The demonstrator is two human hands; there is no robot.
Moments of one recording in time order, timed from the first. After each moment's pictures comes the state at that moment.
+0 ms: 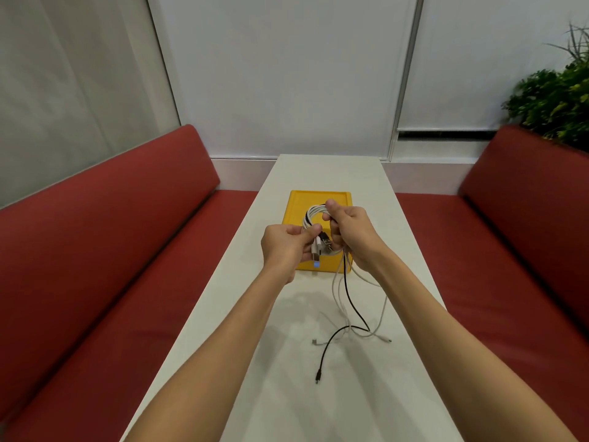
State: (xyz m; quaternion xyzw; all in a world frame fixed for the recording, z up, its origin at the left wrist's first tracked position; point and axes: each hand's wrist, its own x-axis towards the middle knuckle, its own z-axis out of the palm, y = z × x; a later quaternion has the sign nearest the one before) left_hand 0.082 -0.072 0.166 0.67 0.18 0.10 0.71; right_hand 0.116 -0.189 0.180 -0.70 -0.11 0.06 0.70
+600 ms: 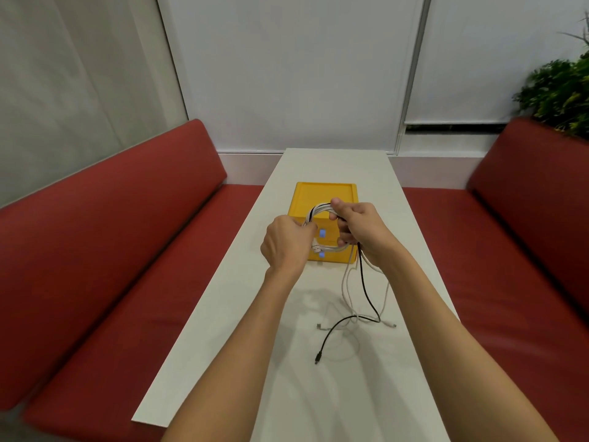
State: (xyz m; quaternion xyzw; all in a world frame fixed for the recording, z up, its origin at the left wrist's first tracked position) left_hand 0.062 -0.079 0.165 0.87 0.23 0.19 0.40; right_hand 0.102 -0.201 0.176 -0.73 -0.13 0.08 0.67
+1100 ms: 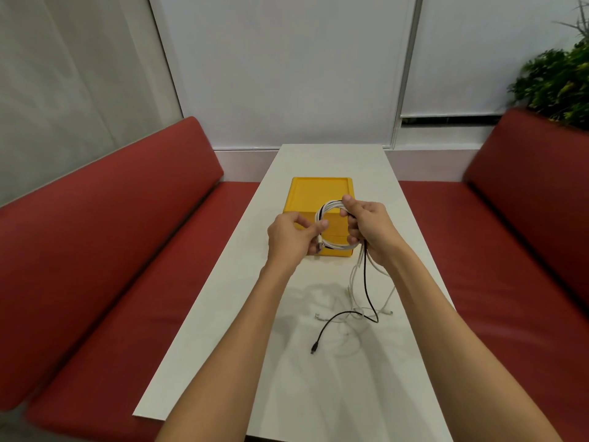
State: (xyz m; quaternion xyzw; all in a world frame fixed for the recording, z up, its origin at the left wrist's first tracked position) left_hand 0.060 -0.077 0.153 0.79 0.12 0.13 0.58; right_hand 0.102 -0.218 0.162 -0.69 -0.07 0.05 0.72
